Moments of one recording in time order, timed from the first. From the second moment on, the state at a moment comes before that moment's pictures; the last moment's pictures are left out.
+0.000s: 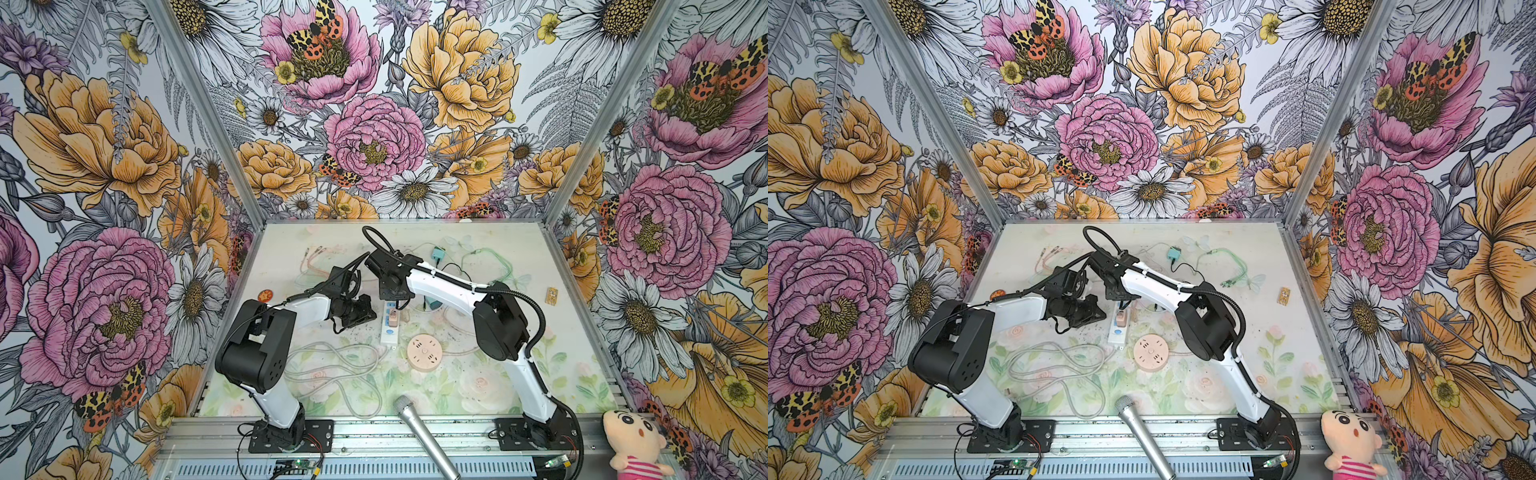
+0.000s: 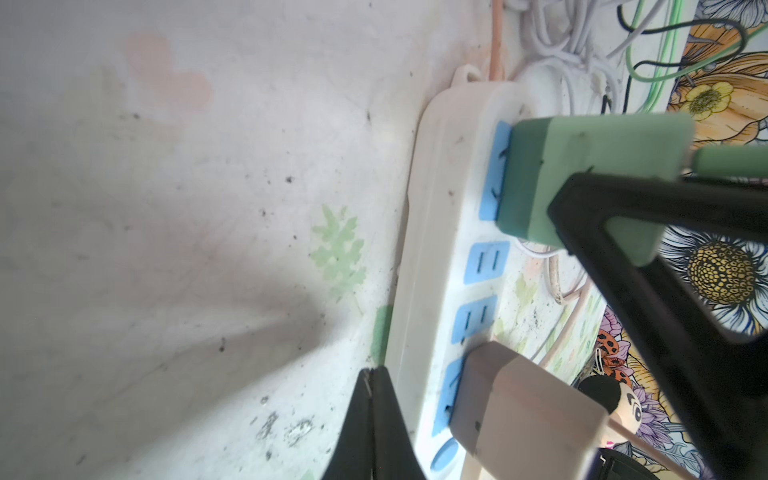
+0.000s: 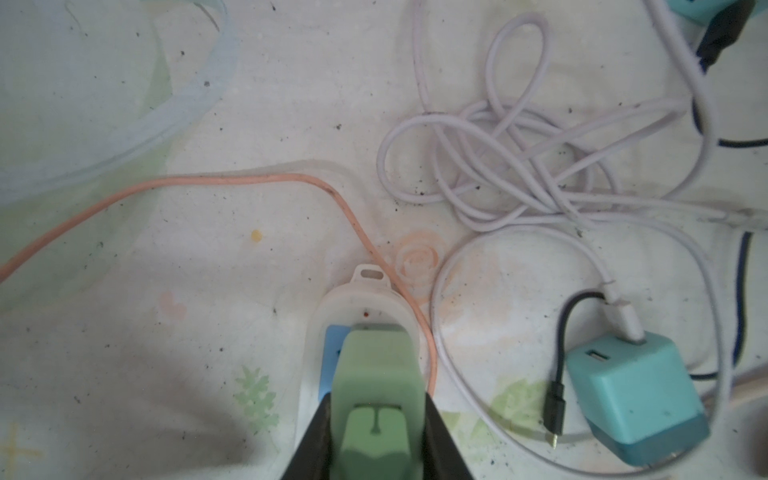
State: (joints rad) left arm -0.32 1.68 0.86 -0.26 0.51 -0.61; right arm 0.82 2.27 1.95 -0.94 0.25 0.72
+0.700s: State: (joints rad) left arm -0.30 1.60 0.90 -0.34 0.45 -0.60; right arm 0.83 2.31 2.01 -0.93 0.20 0.68
